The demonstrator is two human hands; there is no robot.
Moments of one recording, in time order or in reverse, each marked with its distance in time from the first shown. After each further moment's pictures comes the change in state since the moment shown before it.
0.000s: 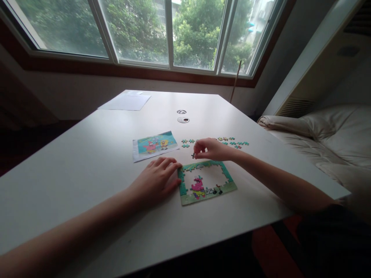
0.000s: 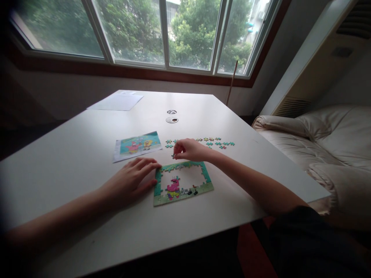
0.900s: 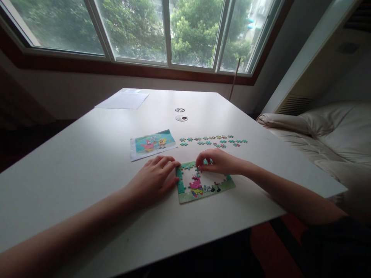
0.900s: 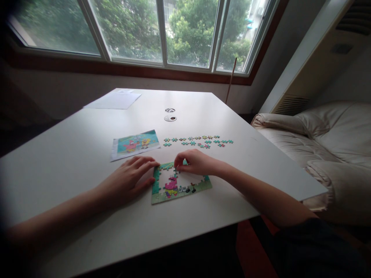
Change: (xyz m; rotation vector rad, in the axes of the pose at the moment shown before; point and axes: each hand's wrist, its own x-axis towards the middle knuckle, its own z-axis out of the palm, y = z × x) left_hand 0.001 0.000 0.000 0.019 -0.004 0.001; right_hand -0.039 -0.005 0.013 -0.109 -0.031 -0.155
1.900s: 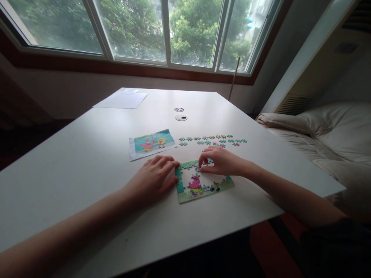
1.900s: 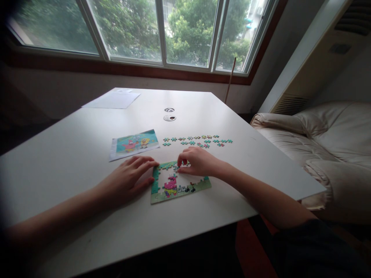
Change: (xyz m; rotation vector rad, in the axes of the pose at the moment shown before) left_hand 0.000 0.000 -0.001 -0.018 0.004 -0.004; right_hand -0.005 0.001 -0.001 -0.208 0.042 -0.046
